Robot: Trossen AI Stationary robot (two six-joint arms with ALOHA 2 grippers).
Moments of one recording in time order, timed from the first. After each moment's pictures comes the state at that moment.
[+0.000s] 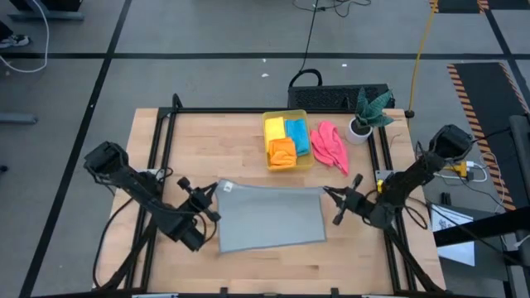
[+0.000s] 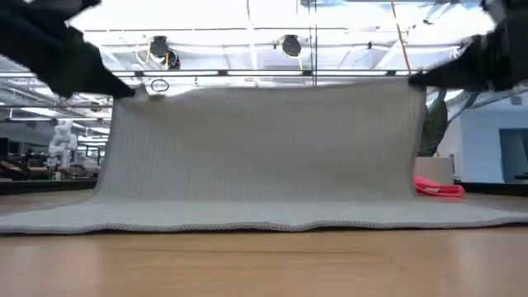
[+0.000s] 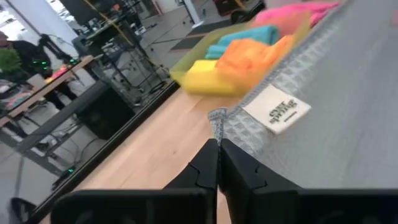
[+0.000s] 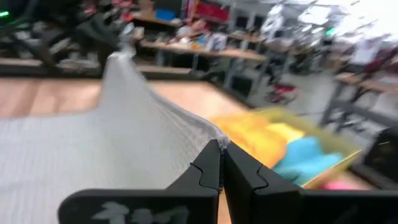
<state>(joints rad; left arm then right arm) -0.72 1.58 0.83 -1.03 -1.25 -1.35 0.80 1.23 0.19 0.78 1.32 0.10</state>
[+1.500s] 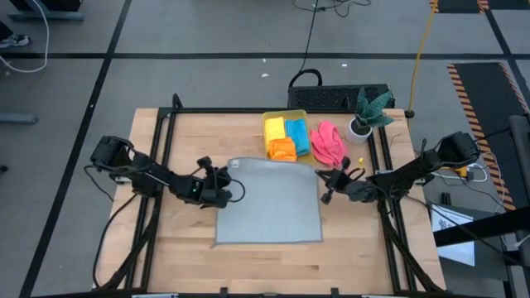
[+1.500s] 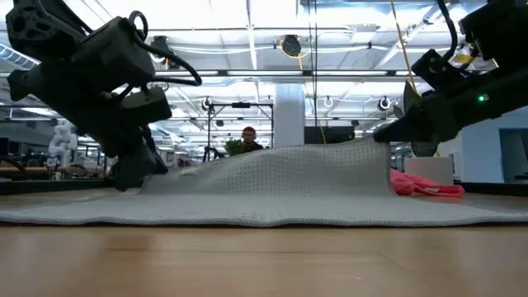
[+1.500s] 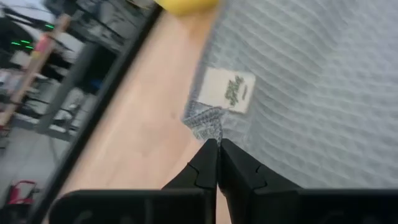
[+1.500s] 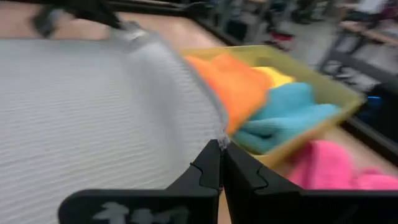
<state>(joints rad) -0.23 1.58 0.51 -0.03 -0.95 -0.29 0.30 1.23 0.11 0.67 0.85 0.14</state>
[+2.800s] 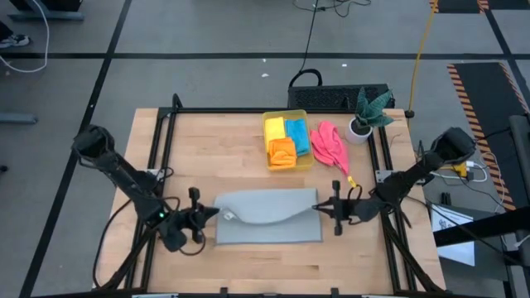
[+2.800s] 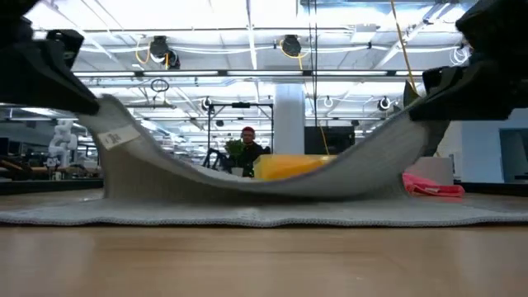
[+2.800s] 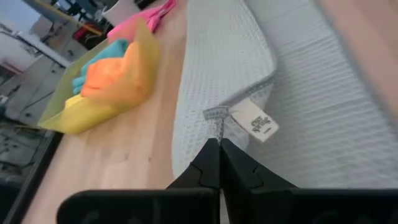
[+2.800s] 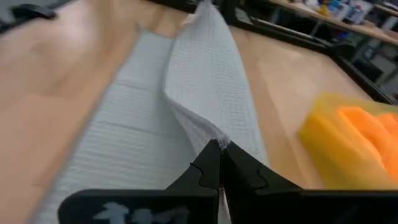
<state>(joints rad) -0.83 1.29 0.52 -0.17 -0.92 -0.27 0.60 1.23 0.19 0.61 0.63 0.00</state>
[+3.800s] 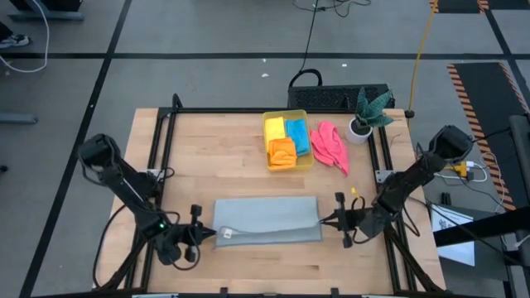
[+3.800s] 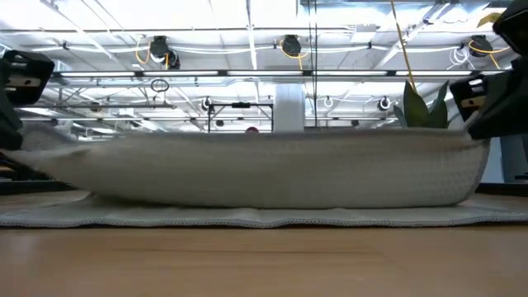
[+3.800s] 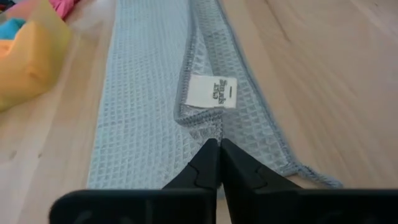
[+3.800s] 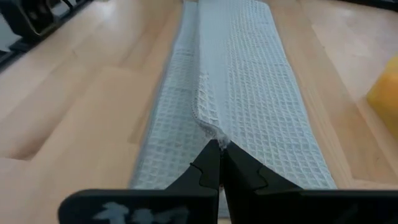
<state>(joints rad) -0.96 1.44 0.52 -0.02 -0.76 -0.43 0.79 1.24 0.24 0.38 0.63 0.27</state>
